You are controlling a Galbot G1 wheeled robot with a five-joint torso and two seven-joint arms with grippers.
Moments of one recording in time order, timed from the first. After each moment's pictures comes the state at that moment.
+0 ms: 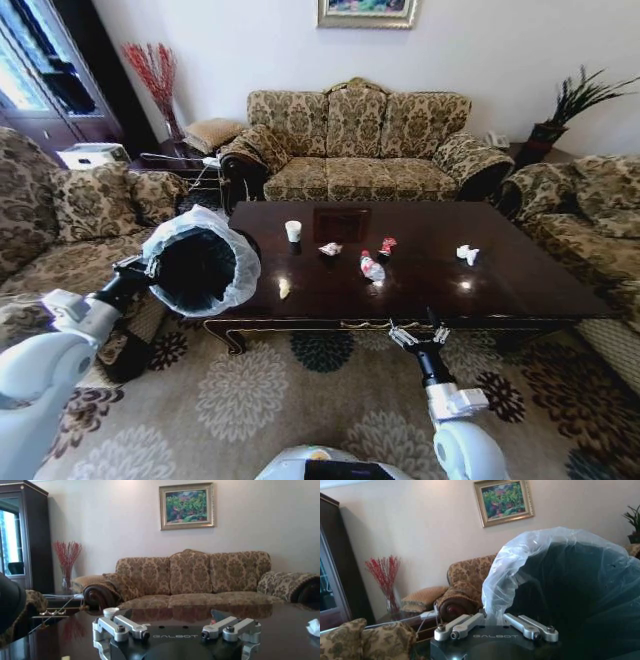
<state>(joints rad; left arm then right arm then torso) 1.59 -0.82 -1.13 -2.08 -0.65 0.10 0.20 -1.68 1.41 0.58 2.13 0.22 0.19 -0.08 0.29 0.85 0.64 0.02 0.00</state>
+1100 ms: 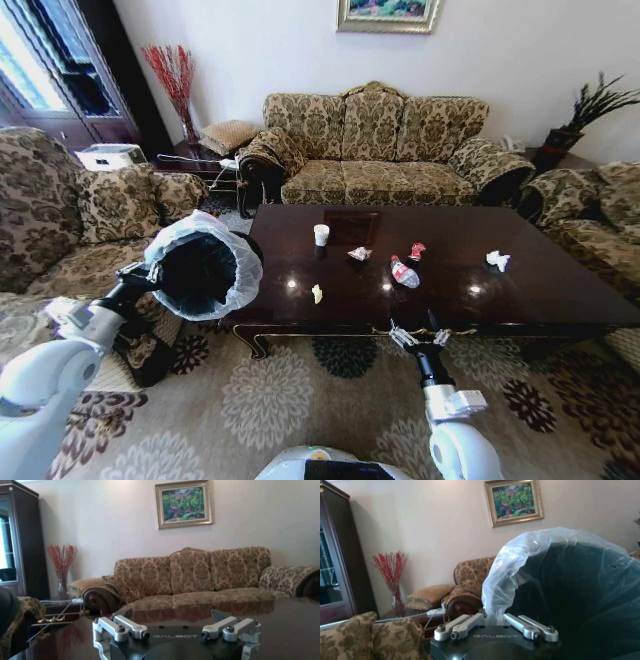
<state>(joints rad) 1.60 -0.85 -1.12 -2.08 -0.67 0.09 0.20 -1.68 1.43 0.56 2.12 0.24 0.19 -0.04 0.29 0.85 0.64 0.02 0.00</state>
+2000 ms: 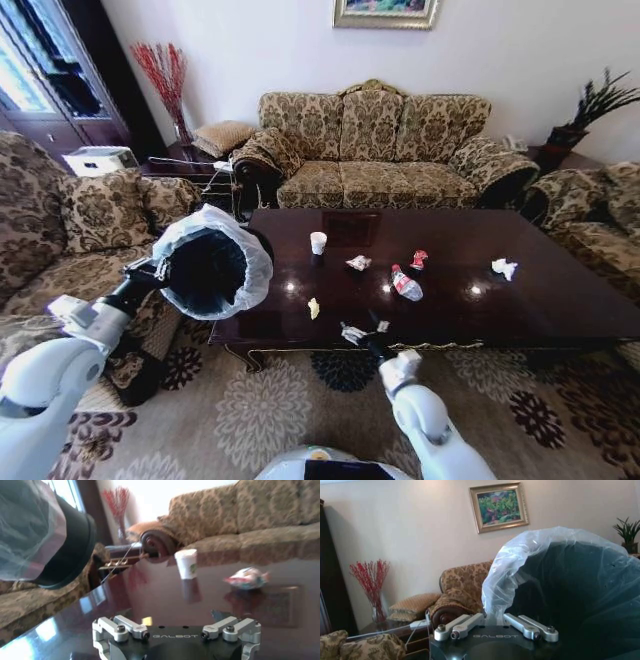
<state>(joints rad) 1.61 -0.84 -1.12 -2.15 -0.67 0.09 0.20 -1.26 1.26 0.15 1.86 0.37 -0.15 0.00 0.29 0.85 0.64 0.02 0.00</state>
